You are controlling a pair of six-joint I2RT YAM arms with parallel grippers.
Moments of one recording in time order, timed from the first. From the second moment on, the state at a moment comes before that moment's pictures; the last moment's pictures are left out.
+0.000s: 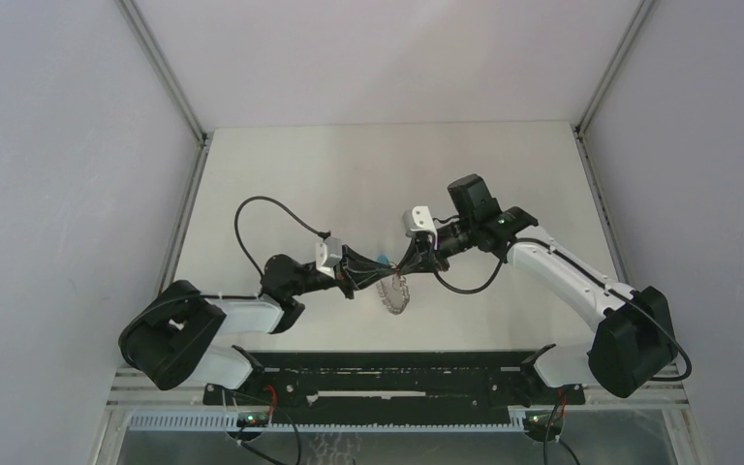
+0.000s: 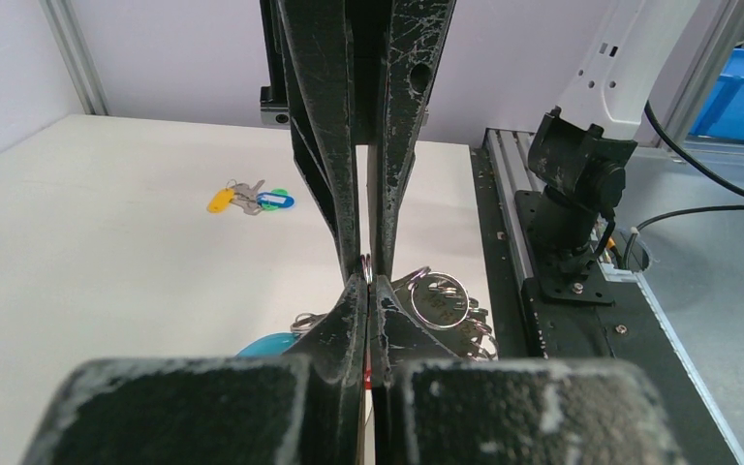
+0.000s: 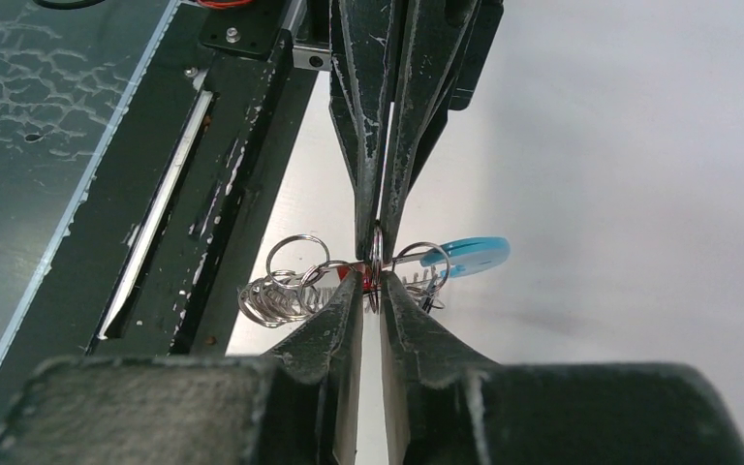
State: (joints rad) left arm -0.67 1.39 0.32 1.39 0.77 -0.27; right arm 0.55 1.35 1.05 -0.58 -1.08 -0.82
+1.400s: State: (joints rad) left arm -0.63 1.45 0.32 1.38 0.80 -0.28; right arm 0.80 1.53 1.45 -1.08 -0.44 -0.77
